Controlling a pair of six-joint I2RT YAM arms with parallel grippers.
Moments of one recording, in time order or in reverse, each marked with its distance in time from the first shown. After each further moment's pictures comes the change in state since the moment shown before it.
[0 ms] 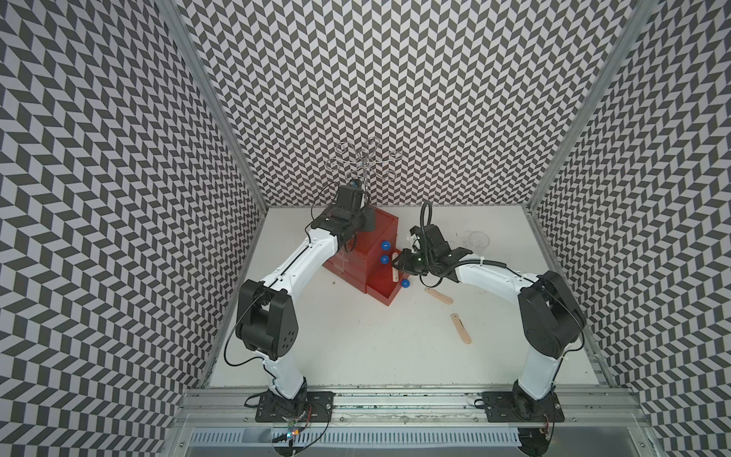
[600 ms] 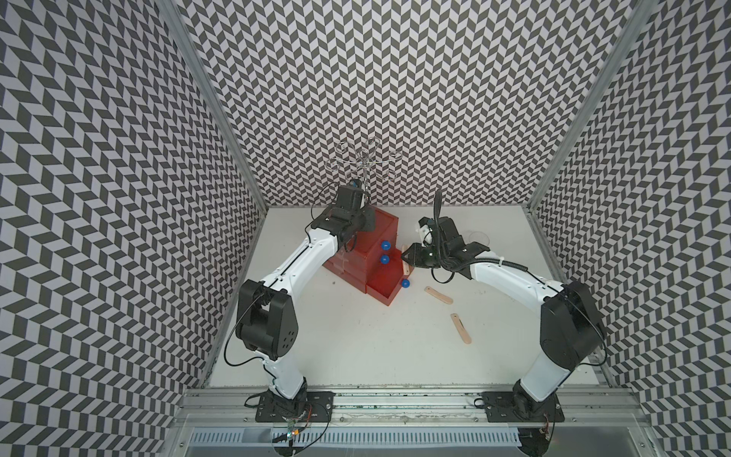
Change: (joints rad) left arm 0.000 0.000 0.000 0.000 0.000 0.000; right arm -0.048 -0.120 0.008 -0.087 0.014 -0.139
